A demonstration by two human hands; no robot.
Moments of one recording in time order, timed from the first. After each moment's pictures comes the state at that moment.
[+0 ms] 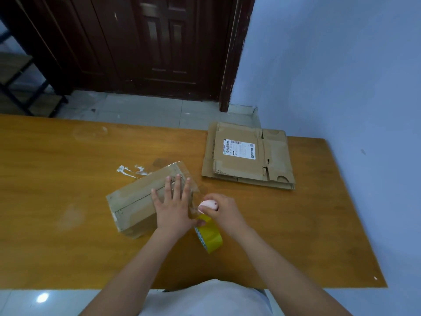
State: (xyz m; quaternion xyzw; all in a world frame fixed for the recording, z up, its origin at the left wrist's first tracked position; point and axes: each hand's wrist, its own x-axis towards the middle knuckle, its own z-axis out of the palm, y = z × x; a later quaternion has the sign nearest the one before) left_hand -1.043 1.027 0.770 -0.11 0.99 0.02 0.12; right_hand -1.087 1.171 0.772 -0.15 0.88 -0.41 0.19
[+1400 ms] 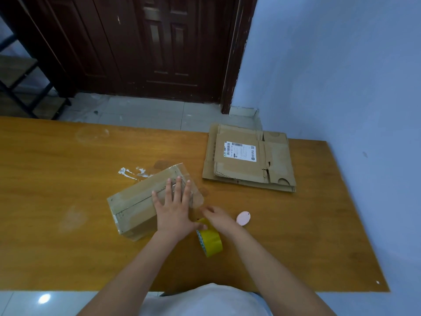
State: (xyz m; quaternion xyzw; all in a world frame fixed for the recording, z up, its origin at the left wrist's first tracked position) left_hand -1.043 1.027 0.770 -0.11 0.99 0.03 0.13; right_hand -1.094 1.159 0.746 -0.02 0.80 -0.42 0.43
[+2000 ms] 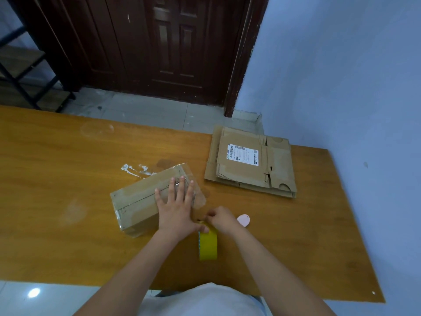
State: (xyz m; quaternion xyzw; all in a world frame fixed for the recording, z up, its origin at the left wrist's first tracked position) left_hand -1.042 1.028 0.771 -0.11 0.99 0.03 0.12; right_hand -1.105 1.164 0.739 -0.10 0.87 -0.26 0.40
